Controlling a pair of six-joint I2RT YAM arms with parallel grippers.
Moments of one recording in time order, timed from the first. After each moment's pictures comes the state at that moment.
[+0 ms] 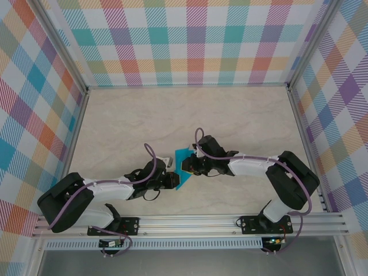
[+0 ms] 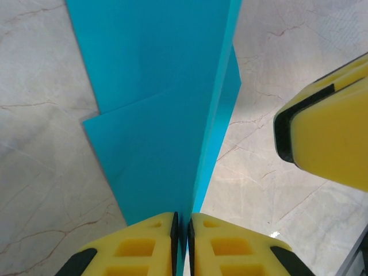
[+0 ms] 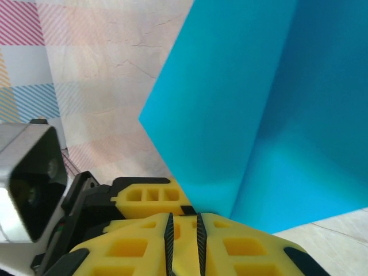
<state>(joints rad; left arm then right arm) -0.83 1.33 0.36 0.21 0.17 -0.80 0.80 1.59 0.75 0.05 -0.50 1.03</state>
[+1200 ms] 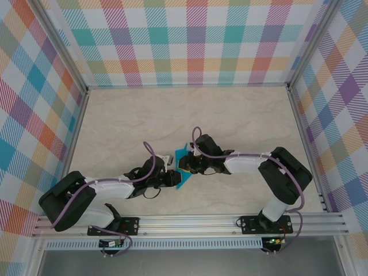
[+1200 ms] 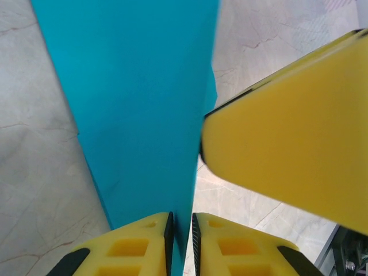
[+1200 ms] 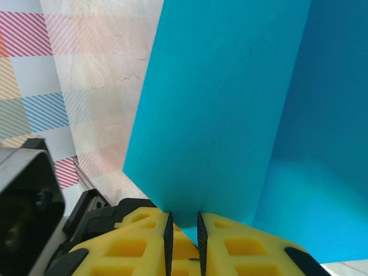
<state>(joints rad) -0.79 1.34 0.36 0.27 0.24 -0.81 0.80 1.65 0.78 0.11 -0.50 1.08</state>
